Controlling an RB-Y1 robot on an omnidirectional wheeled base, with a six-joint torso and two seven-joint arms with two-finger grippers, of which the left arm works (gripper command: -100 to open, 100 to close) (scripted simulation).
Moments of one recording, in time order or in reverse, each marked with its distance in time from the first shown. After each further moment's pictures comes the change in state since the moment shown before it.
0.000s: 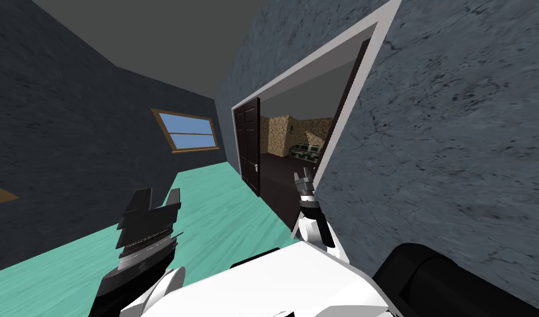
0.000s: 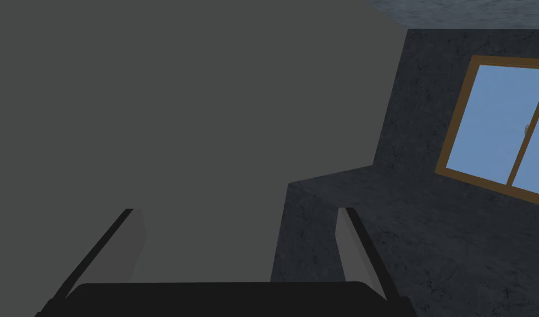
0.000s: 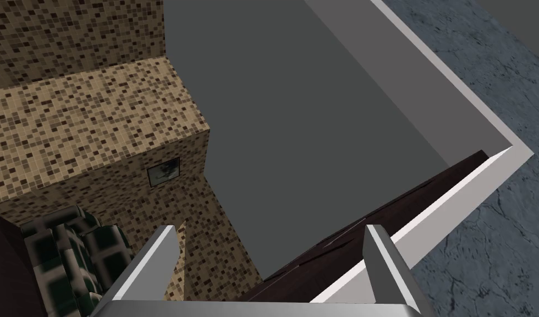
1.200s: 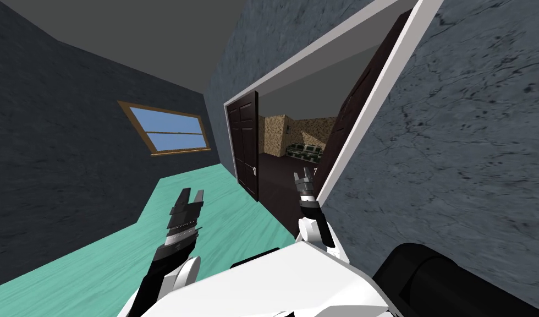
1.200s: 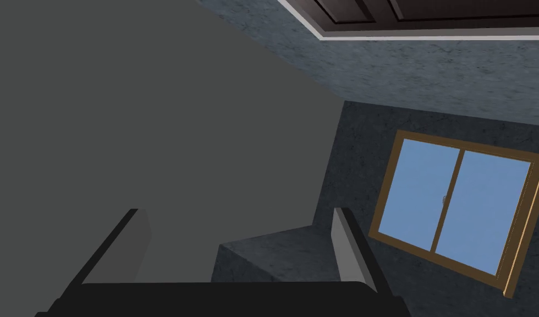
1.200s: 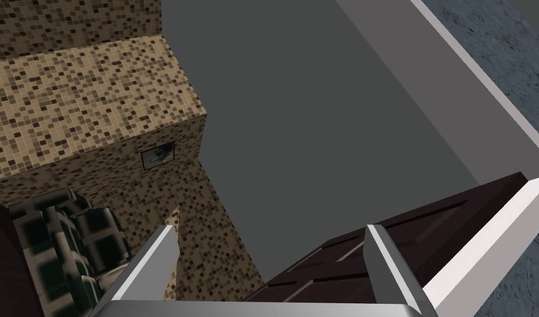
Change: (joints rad) arm -0.117 0.067 -0.055 0.253 -0.029 -0.028 0.043
